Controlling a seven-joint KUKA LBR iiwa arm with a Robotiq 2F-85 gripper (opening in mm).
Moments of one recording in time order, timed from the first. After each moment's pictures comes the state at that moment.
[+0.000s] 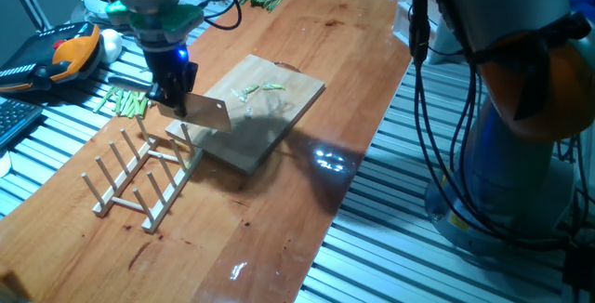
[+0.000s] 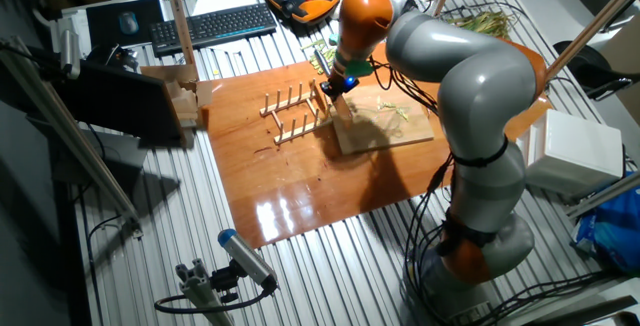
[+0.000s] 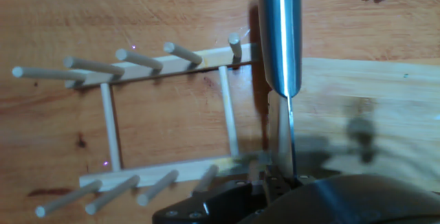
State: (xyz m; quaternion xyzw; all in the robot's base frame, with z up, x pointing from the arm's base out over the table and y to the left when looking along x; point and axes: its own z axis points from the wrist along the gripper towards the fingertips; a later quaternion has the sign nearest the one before) arm 0.593 0.122 0.151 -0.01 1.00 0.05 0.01
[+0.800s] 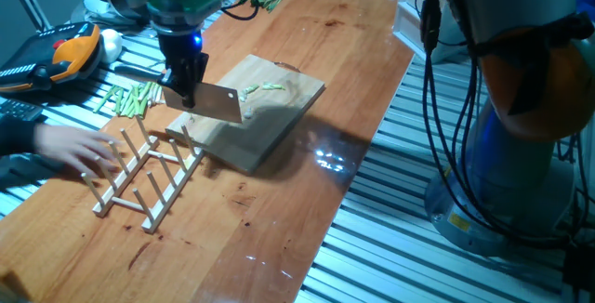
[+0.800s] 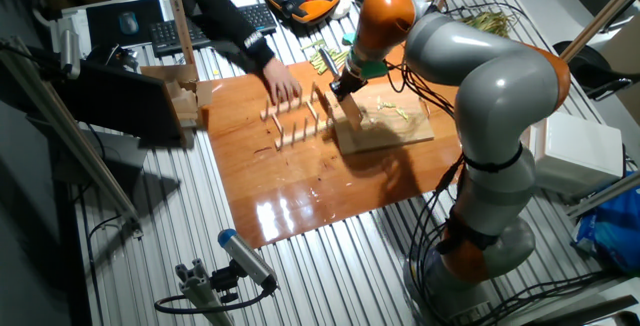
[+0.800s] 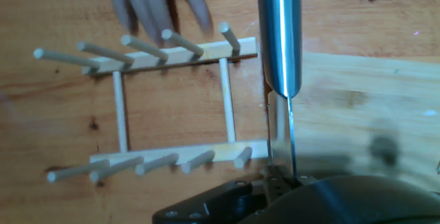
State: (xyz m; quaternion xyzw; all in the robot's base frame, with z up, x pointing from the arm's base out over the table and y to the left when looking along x) arm 0.580 0.117 0.166 -0.03 1.00 0.09 0.03
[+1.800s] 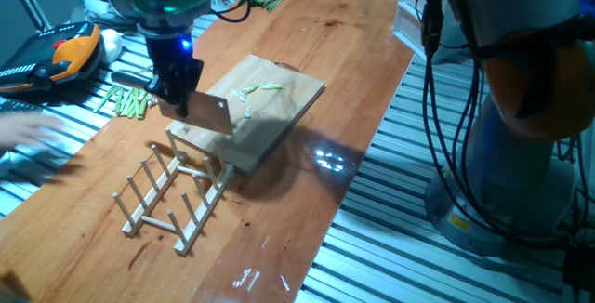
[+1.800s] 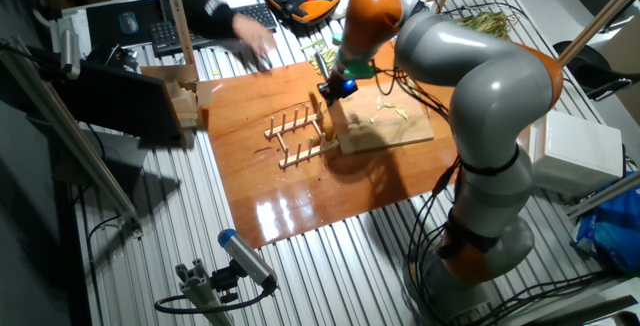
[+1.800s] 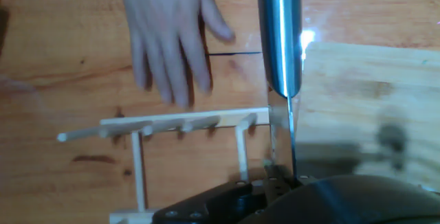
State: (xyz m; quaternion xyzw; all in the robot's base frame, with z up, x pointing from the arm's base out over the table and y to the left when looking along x) arm 0.561 0.176 0.178 0.07 0.99 0.08 0.01
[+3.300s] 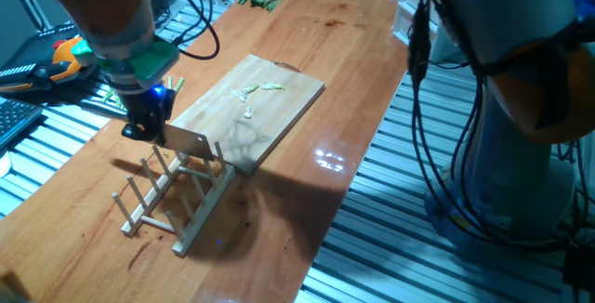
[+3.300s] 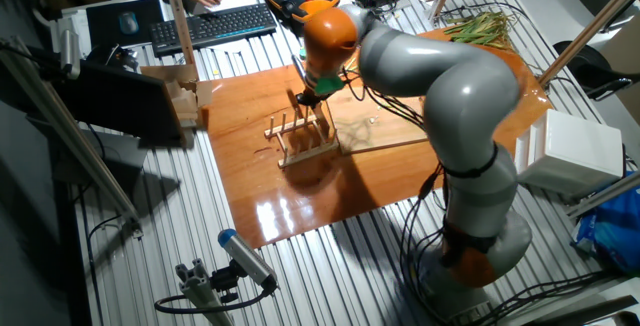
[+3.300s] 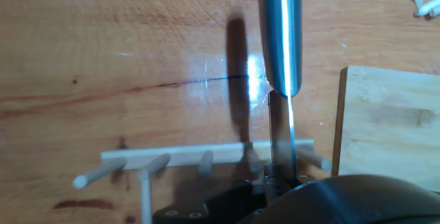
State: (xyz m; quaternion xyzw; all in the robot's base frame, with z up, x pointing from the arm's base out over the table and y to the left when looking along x) arm 0.599 0.199 0.131 -0.03 1.00 -0.01 0.04
